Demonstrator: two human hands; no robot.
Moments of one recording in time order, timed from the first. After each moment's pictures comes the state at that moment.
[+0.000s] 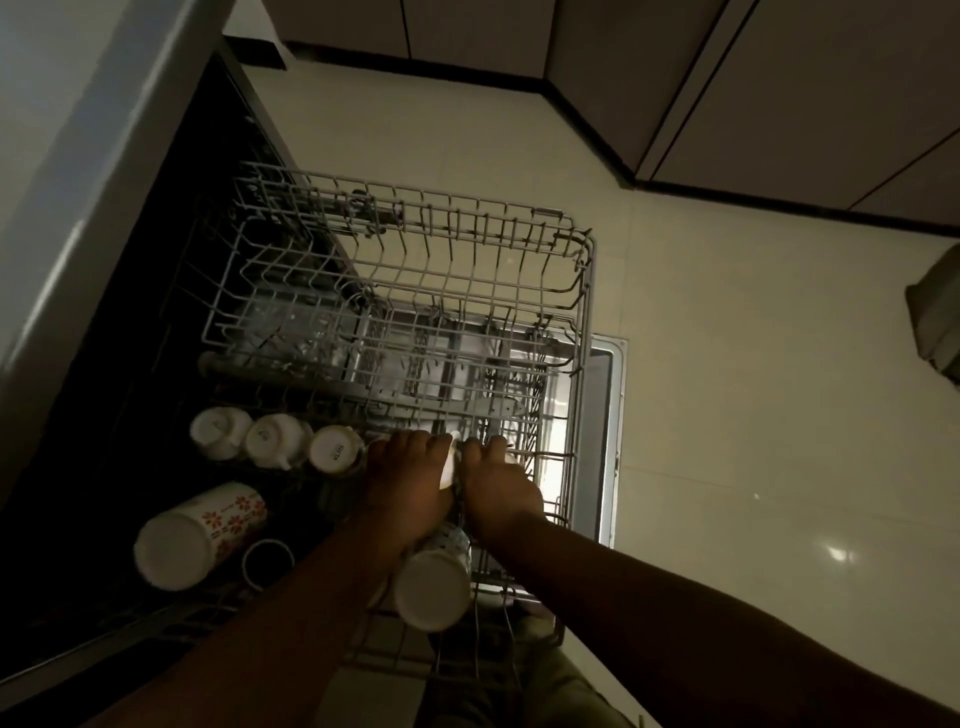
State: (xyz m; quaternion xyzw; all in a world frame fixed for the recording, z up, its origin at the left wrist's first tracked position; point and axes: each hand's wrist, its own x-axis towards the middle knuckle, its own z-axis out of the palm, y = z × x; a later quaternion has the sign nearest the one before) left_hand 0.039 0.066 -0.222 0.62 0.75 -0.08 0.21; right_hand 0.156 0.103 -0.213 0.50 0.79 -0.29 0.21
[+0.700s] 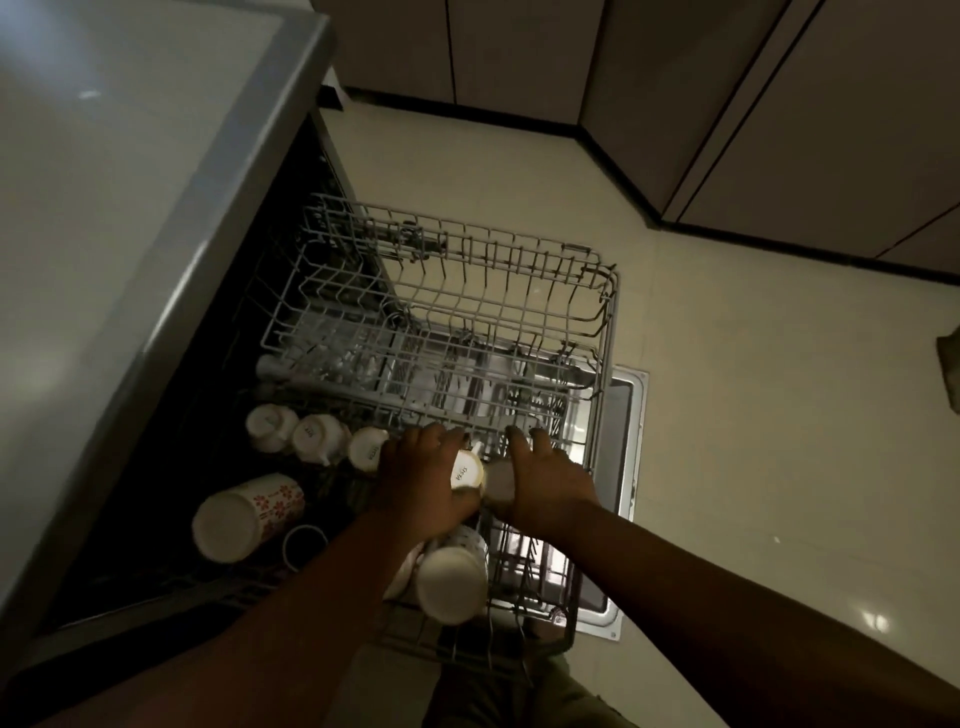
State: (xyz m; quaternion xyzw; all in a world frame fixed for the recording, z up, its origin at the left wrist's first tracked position) left_hand 0.028 0.055 -0.192 0.61 0.77 -0.02 0.18; right_hand 0.184 0.129 -0.182 0.45 0.83 -0.28 0.18
